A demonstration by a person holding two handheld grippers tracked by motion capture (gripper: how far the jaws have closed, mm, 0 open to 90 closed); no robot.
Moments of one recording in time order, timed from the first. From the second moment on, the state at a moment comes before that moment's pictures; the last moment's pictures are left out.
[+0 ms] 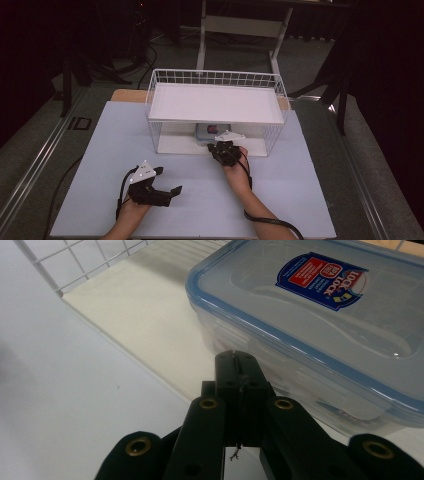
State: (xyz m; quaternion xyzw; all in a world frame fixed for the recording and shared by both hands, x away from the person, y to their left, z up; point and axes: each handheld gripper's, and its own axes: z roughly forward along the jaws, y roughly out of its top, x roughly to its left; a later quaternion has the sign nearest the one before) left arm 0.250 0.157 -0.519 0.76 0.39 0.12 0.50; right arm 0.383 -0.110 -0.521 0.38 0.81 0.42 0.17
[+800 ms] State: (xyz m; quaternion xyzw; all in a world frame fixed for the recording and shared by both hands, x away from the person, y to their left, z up) left arm 0.249 0.153 -0.517 0.77 0.37 0.12 0.51; right arm 0.344 -0.127 -0.511 0.36 0.81 0.45 0.15
